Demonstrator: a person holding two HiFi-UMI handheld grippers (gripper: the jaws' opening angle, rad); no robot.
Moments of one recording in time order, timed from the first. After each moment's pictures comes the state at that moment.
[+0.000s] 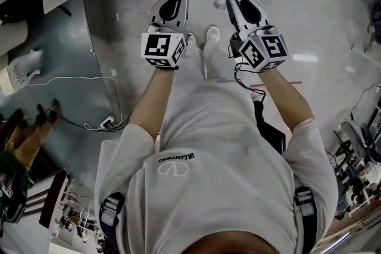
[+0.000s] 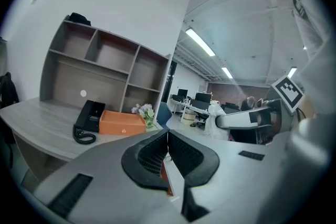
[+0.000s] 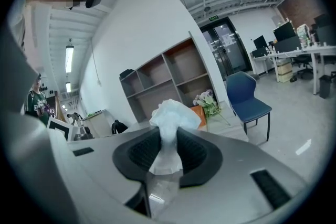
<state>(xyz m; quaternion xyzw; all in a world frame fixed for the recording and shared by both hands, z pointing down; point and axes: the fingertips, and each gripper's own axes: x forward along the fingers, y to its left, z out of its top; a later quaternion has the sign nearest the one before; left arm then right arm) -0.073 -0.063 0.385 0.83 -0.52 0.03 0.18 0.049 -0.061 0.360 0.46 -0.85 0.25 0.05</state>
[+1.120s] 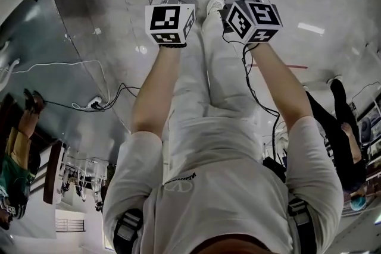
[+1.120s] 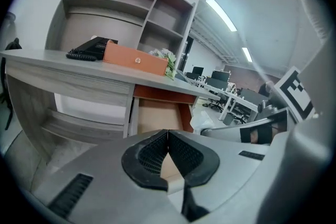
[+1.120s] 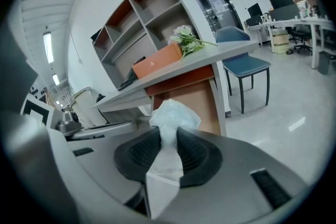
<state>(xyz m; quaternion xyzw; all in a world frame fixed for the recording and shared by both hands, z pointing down) -0.037 -0.138 0.673 0.78 -0.55 0.12 0.28 0.041 -0.138 0.677 0.45 -0.80 0.36 0.16</state>
